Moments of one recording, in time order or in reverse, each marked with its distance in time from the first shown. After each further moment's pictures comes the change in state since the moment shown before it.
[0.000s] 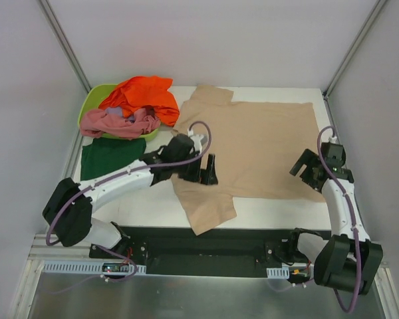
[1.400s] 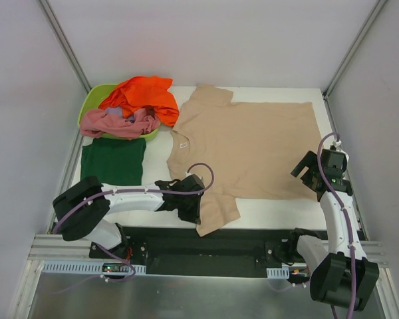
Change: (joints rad) left arm -0.284 0.033 -0.364 -0.005 -0.107 -0.393; right arm 0.000 -0.158 -0.148 0.080 0.039 0.050
